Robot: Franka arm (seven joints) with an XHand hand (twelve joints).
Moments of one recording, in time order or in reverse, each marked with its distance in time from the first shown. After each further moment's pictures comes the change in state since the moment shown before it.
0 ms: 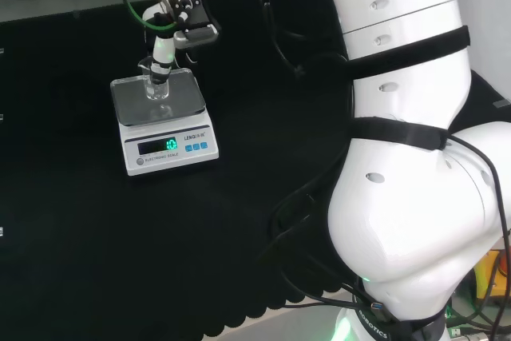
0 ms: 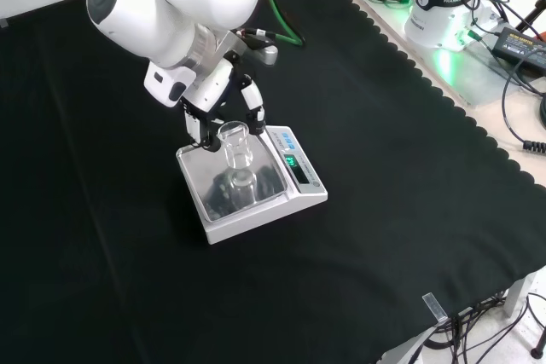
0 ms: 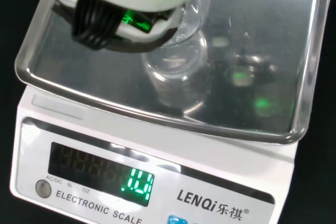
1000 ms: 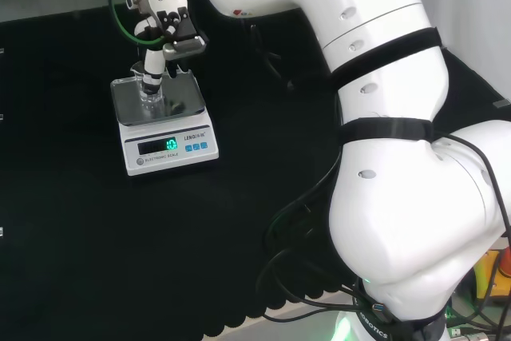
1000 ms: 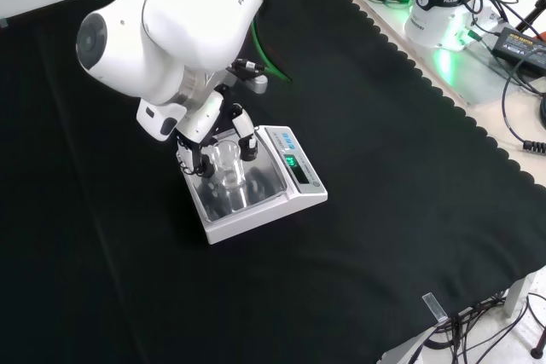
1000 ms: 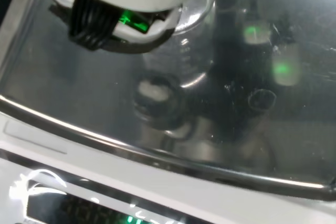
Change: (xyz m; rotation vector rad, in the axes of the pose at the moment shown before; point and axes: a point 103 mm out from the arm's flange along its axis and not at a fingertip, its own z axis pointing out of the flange) arm 0.007 0.049 0.015 0.031 -0.013 0.001
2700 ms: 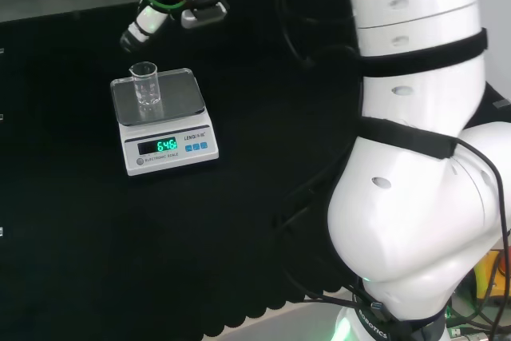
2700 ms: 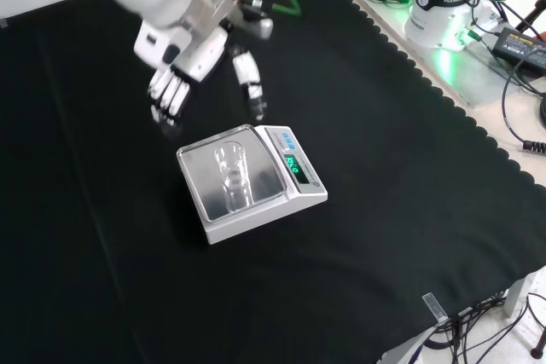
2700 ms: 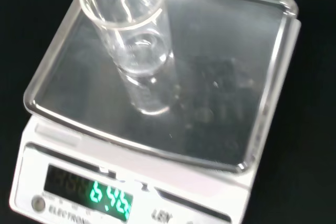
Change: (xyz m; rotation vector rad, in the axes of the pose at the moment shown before) arm -0.025 -0.087 -0.049 -0.132 -0.019 -0.027
